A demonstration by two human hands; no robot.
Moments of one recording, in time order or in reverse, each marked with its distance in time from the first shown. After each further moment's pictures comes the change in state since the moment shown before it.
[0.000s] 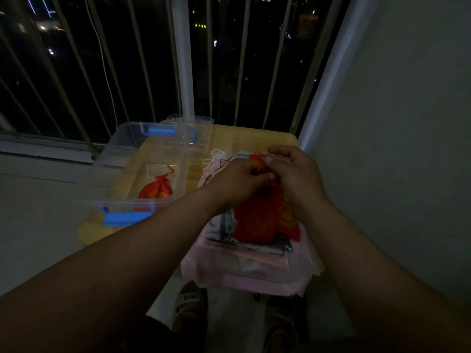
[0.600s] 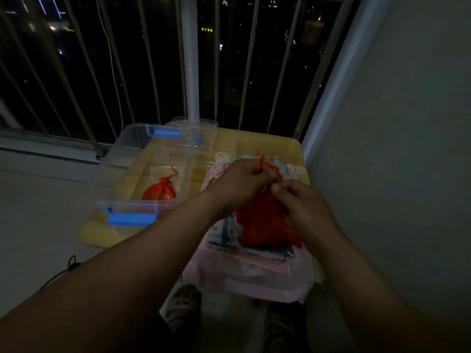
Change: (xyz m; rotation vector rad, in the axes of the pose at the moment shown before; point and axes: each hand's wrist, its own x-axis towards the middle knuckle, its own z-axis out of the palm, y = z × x) left_hand -0.015 0.018 -0.002 -0.108 0.027 0.009; right_hand -0.036 0.017 -0.017 -0.173 -0.100 0.033
